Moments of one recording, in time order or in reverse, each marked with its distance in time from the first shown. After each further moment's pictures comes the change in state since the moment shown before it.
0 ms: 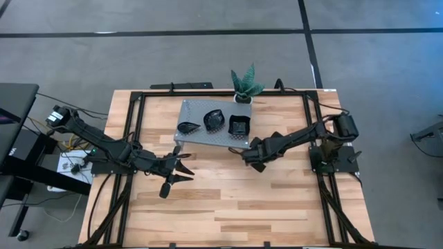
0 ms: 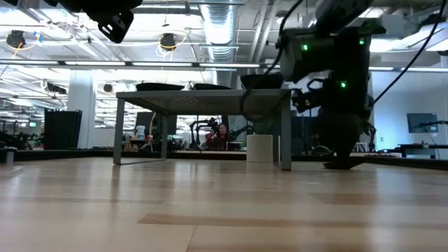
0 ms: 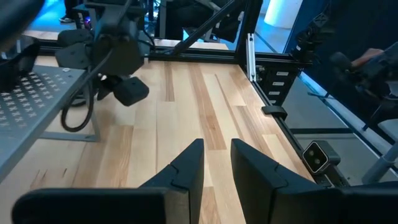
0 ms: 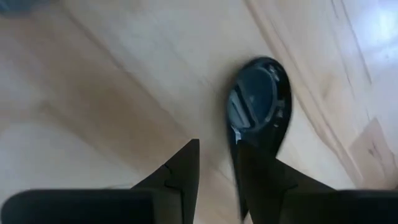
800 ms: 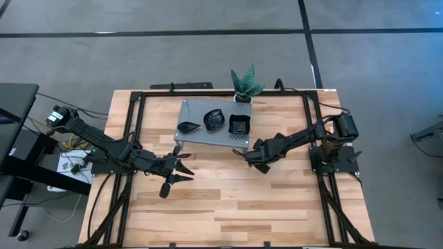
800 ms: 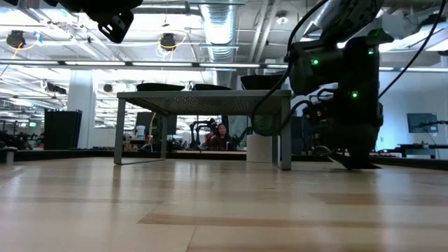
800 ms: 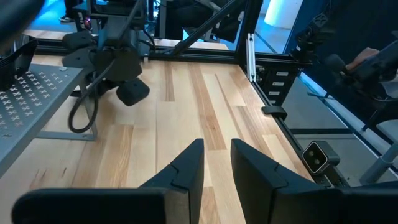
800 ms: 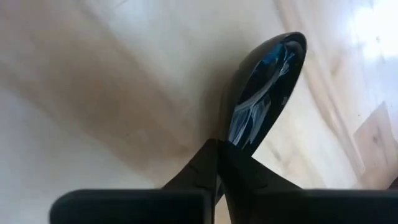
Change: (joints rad) left arm 0.000 0.000 0.000 0.000 0.000 -0.004; right arm 0.003 0.001 -0.072 0.014 -0.023 -0.015
